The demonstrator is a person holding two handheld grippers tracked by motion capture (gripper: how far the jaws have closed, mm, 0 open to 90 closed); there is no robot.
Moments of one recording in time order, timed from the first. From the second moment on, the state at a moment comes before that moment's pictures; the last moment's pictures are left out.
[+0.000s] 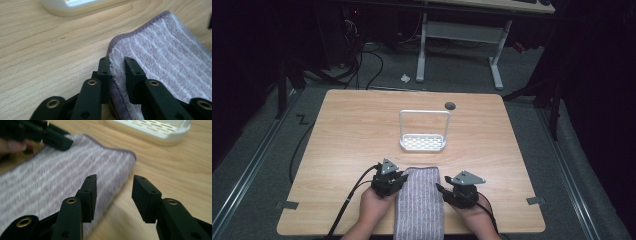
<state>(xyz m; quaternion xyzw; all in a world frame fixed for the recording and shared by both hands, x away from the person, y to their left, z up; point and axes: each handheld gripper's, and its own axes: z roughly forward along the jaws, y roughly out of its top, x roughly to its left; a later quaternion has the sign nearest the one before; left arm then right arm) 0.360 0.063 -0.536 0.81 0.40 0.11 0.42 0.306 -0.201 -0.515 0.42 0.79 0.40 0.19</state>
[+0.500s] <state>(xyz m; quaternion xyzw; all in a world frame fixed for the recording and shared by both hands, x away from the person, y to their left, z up) 0.349 0.060 -0.535 0.82 0.38 0.13 0.41 0.350 -0.172 -0.530 0.46 0.79 0.35 0.19</state>
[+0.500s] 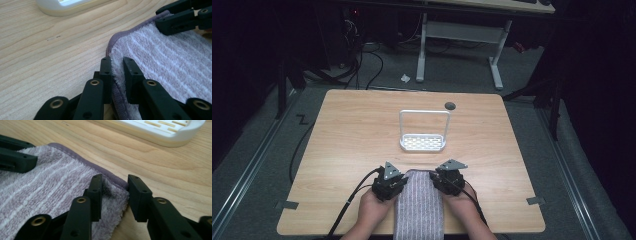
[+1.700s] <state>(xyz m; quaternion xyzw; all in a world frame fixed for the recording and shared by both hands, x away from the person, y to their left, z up) 0.330 0.070 -0.519 0.75 0.40 0.15 0.51 0.313 -0.170 -0.504 0.42 0.74 0.43 0.30</state>
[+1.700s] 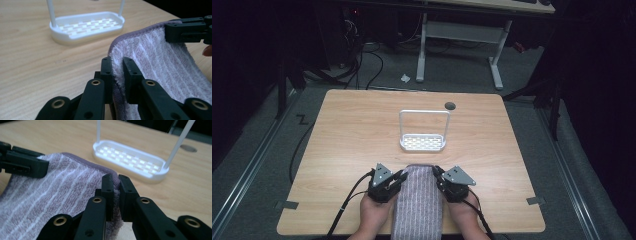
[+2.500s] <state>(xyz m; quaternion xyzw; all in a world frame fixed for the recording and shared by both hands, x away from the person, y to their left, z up) 0.318 0.059 -0.441 0.69 0.35 0.24 0.58 0.311 -0.181 -0.440 0.38 0.67 0.52 0.36</state>
